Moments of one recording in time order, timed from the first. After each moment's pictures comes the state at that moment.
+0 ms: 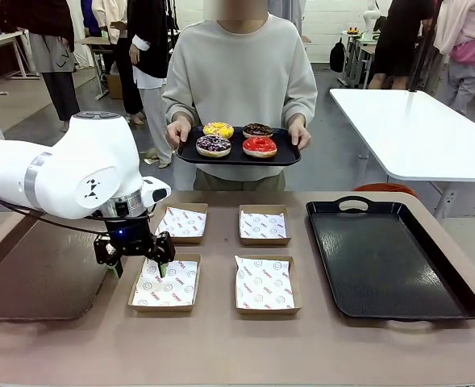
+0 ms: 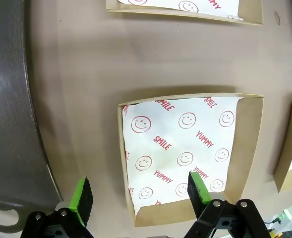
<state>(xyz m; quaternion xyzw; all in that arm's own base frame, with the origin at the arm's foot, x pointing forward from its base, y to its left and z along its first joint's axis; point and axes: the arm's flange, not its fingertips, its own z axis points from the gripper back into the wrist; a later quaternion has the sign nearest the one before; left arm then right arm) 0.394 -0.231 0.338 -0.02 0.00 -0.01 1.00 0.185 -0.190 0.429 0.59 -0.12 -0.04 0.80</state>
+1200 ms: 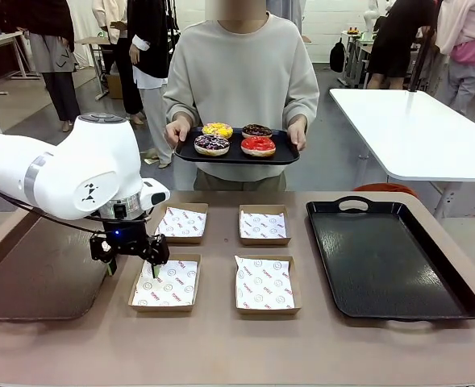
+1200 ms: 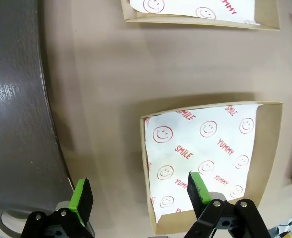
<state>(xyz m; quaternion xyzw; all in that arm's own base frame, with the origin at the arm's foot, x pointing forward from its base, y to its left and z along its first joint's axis) 0.400 -0.224 0.330 0.01 -0.01 -0.03 1.00 0.185 -0.190 0.429 0.59 -0.12 -0.04 0.80</state>
